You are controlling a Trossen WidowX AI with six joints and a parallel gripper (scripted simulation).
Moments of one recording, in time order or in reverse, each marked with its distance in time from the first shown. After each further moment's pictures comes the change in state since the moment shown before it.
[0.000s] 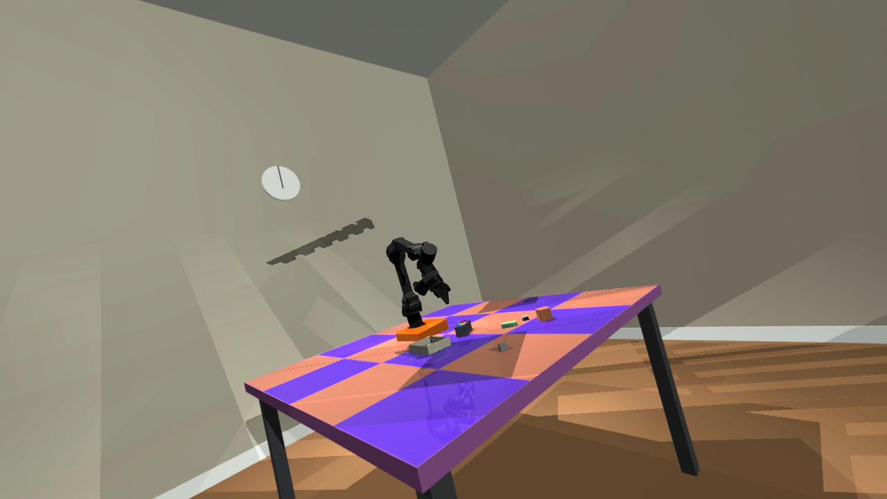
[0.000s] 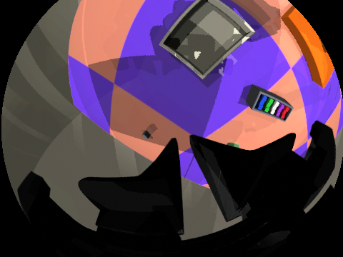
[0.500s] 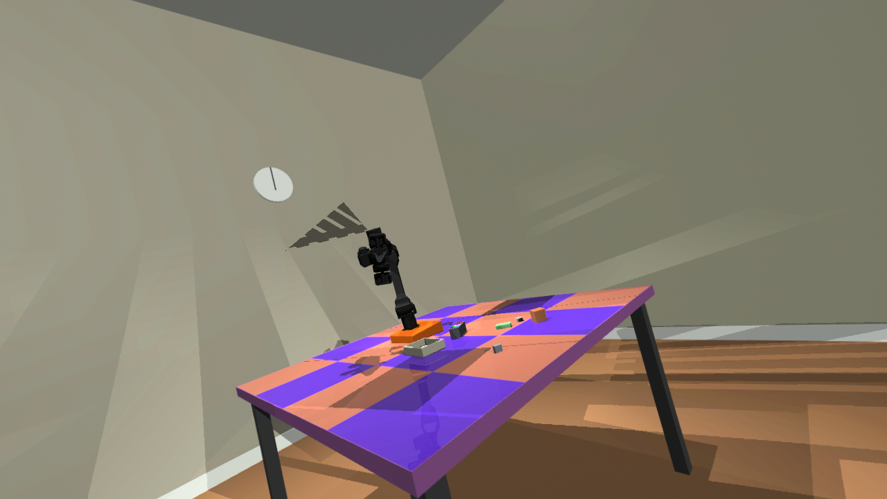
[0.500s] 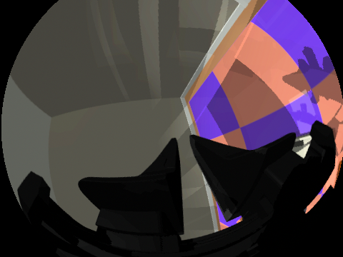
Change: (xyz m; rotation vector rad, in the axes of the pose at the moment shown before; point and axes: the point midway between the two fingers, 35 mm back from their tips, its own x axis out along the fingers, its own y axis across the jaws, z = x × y) arm -0.160 0.167 0.092 -0.456 -0.172 0.815
